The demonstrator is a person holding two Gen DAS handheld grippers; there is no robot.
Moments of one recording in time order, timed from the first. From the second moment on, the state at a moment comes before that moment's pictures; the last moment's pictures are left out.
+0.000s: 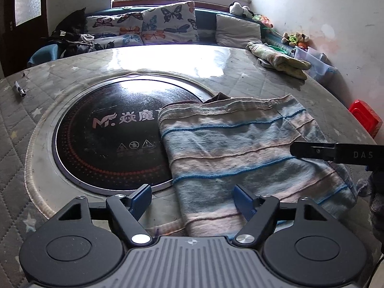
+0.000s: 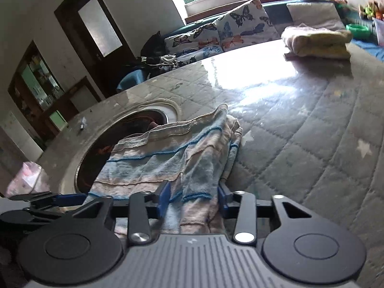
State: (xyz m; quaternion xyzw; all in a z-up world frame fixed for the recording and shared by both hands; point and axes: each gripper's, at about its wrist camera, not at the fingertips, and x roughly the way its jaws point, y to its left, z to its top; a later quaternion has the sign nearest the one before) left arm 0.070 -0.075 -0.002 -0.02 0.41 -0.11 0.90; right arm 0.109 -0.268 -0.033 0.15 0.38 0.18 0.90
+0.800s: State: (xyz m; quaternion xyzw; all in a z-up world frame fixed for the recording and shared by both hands) left arm 0.069 -0.075 0.002 -0.03 0.40 -0.16 0.90; right arm 0.076 -0.289 -0.039 0.22 0.36 0.16 0.89
